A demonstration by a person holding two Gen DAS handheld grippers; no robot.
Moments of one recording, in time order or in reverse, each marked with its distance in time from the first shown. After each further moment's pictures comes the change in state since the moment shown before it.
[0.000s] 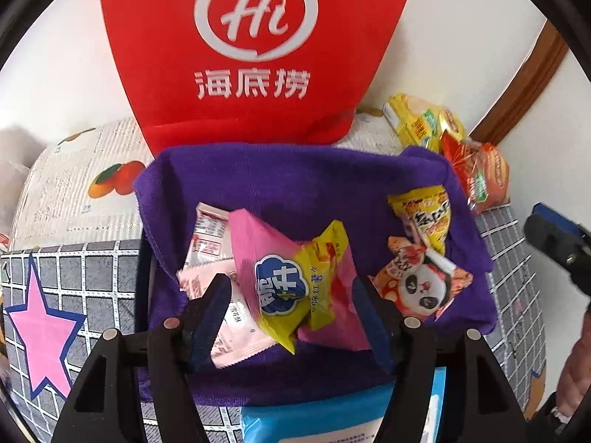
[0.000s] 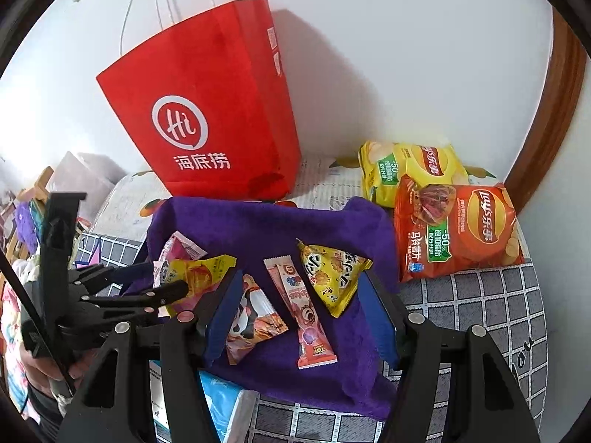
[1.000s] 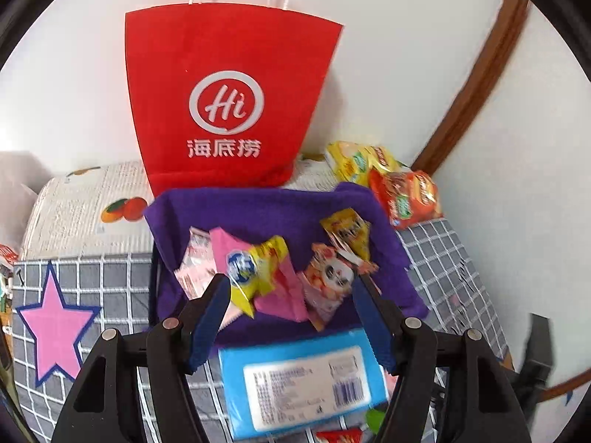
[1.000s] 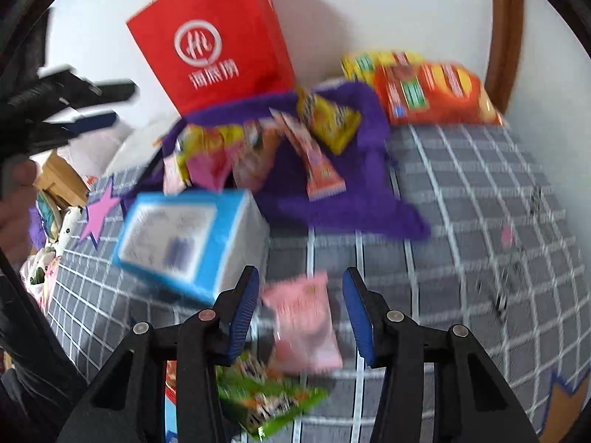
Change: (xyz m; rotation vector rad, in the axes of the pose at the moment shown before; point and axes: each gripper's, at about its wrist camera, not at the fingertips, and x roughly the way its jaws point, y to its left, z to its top) left arm -0.106 -0.015 -0.032 0.044 -0.146 -0.127; right arm -0.029 0.003 -0.165 0.113 0.082 0.018
